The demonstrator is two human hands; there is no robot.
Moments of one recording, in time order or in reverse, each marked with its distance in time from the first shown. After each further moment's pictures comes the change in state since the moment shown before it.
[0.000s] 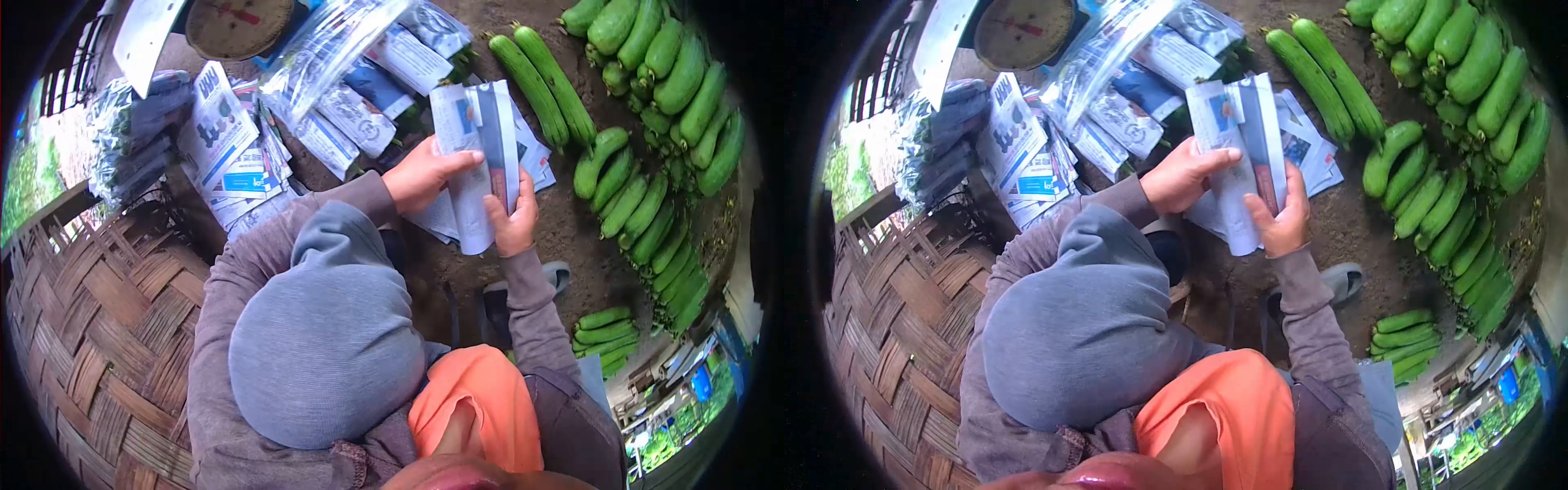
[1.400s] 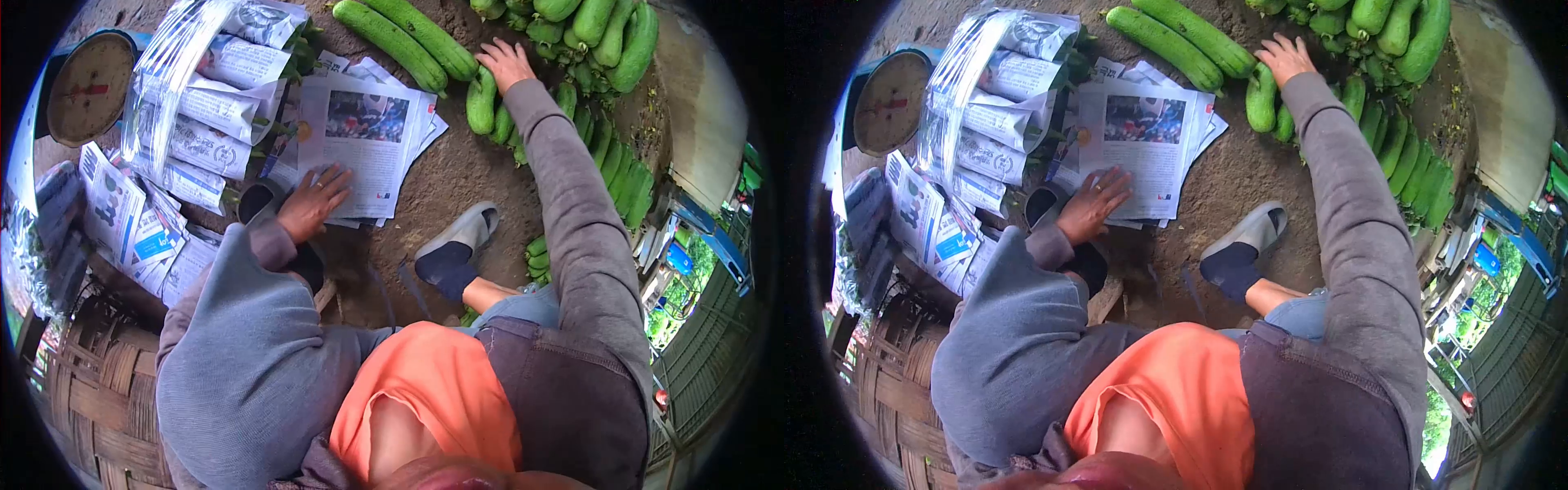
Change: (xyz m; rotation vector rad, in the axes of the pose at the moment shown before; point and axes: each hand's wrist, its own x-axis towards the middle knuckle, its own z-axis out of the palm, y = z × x) left_hand -0.013 -0.083 -0.064 2.075 -0.668 0.168; right_hand 0.174 0.122 -0.231 -1.711 -0.429 -0.403
